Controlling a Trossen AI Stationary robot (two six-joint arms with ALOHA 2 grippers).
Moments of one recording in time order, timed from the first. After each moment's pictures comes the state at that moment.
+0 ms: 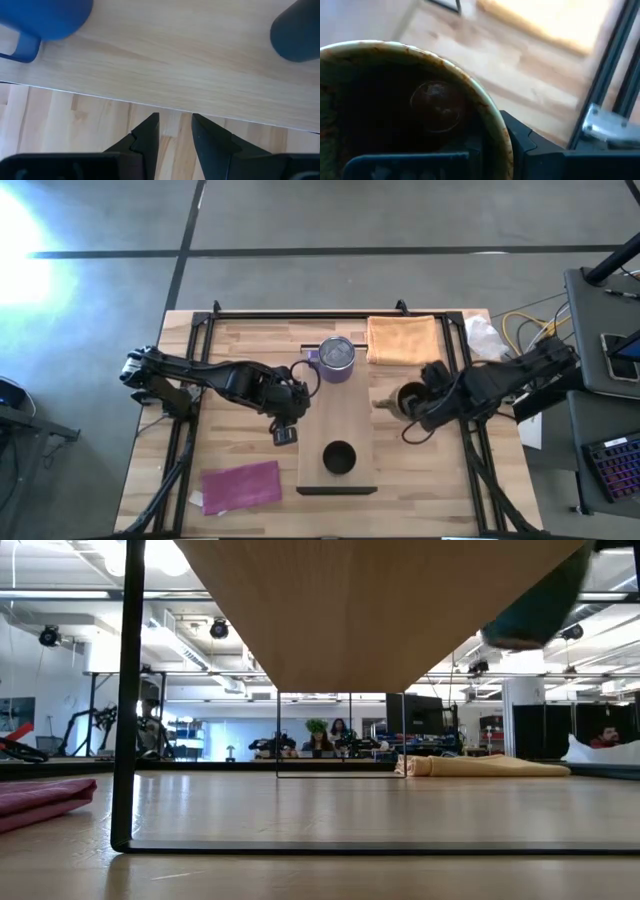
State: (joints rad) left arm -0.22 1.61 1.68 -1.19 -0.16 -0.36; right arm 0.43 1.29 1.33 -1.57 0.44 1.55
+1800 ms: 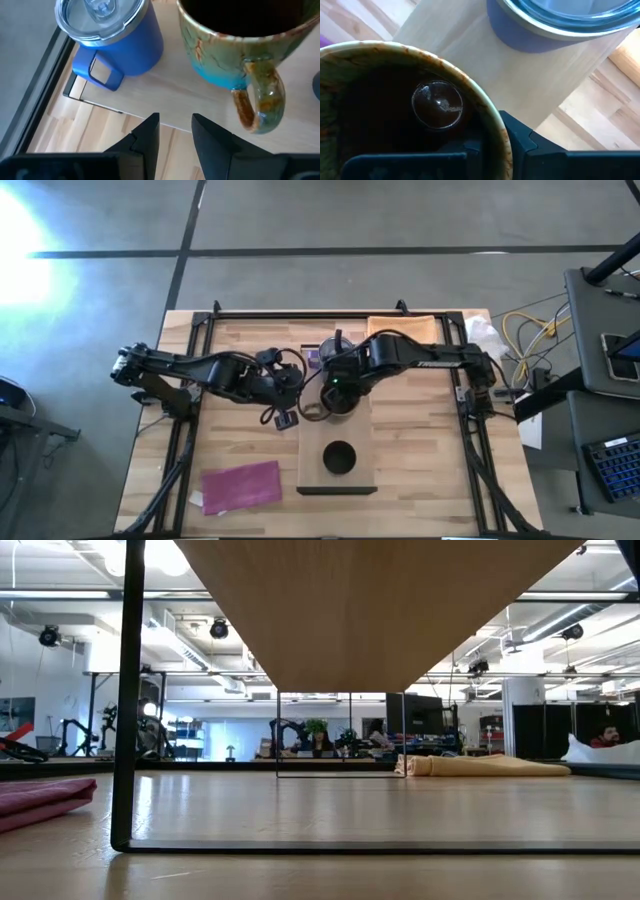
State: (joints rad) left arm -0.22 1.53 1.68 -1.14 -0.43 -0.36; right arm 0.07 1.96 2.18 -1.55 0.09 0.92
